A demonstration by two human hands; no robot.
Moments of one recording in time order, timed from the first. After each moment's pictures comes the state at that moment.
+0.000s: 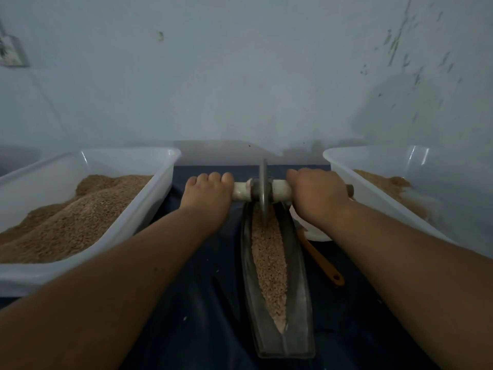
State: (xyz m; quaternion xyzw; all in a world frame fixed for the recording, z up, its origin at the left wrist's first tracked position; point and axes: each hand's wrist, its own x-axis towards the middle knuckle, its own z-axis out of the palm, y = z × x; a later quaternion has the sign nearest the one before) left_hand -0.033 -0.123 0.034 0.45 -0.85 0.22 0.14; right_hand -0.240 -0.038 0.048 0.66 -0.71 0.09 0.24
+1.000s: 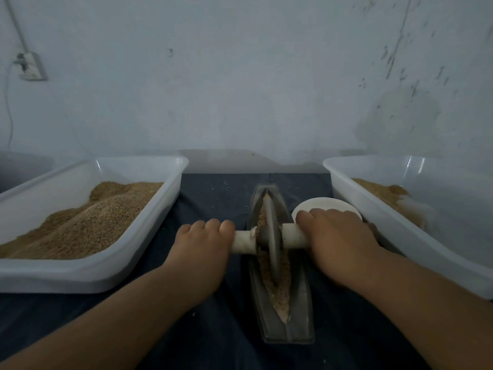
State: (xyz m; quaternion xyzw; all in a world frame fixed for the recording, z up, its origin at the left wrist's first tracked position) left_hand 0.019 -0.033 0.026 0.42 -0.89 0.15 0.09; right_hand -0.203 0.056 0.047 0.68 -0.71 0.04 0.18
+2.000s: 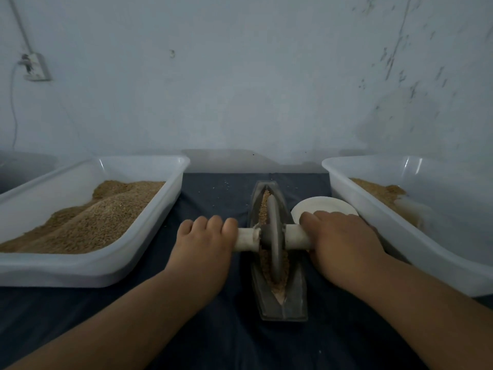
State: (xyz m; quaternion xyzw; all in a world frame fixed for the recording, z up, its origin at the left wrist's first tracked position) left_hand 0.019 -0.019 0.020 0.42 -0.87 0.21 0.13; right_hand -0.207 0.069 0.039 0.68 -0.70 0.07 0.21
